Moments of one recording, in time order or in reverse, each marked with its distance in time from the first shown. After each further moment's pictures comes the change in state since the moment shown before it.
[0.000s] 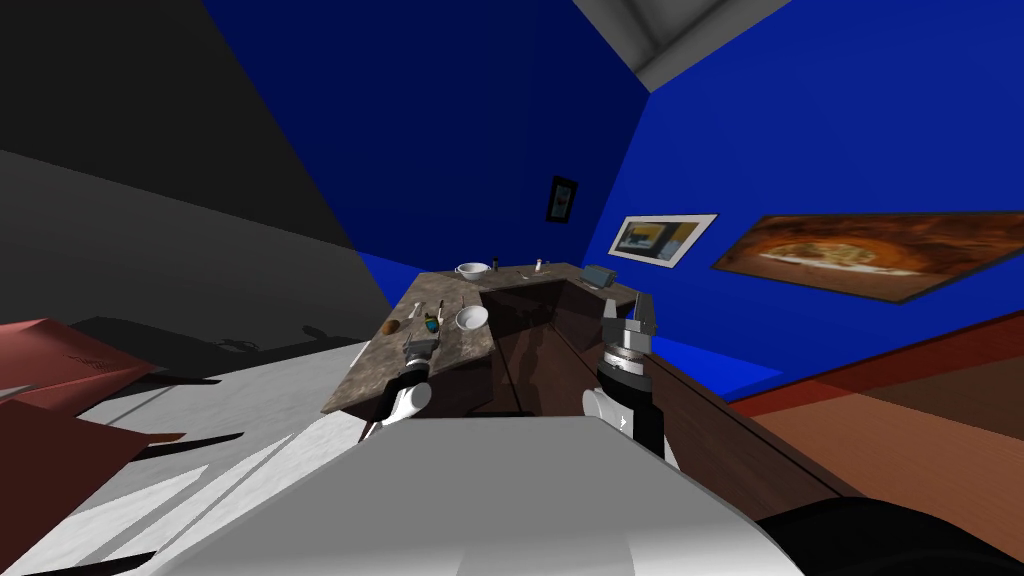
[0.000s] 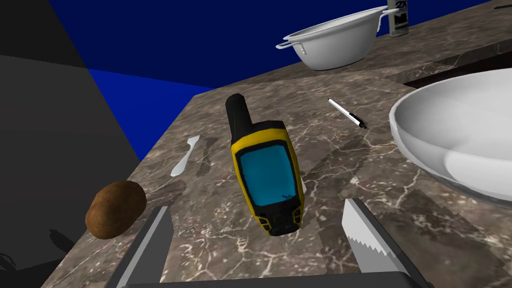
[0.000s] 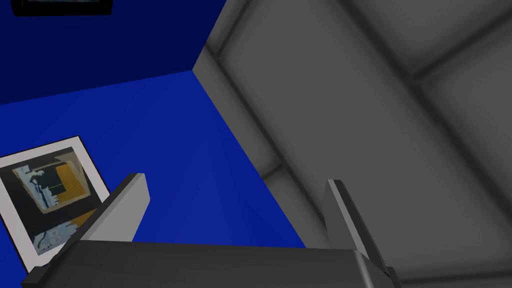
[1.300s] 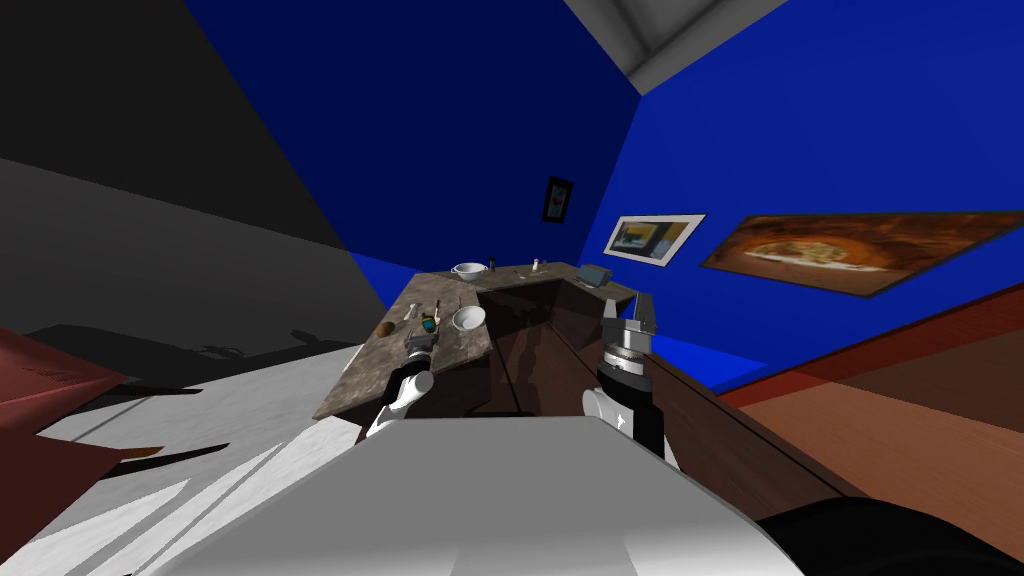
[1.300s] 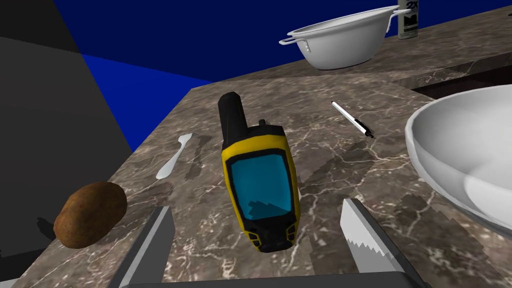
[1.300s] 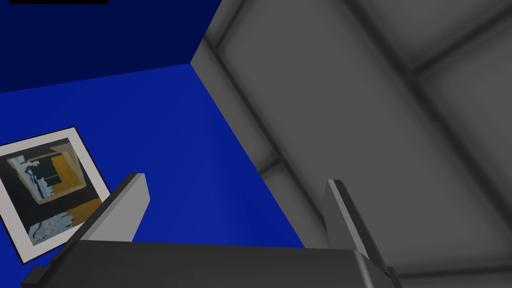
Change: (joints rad) left arm -0.128 -0.007 0.077 0.121 0.038 0.014 -0.002; right arm 0.000 0.000 0.000 0.000 0.000 0.000 0.000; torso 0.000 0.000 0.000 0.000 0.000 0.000
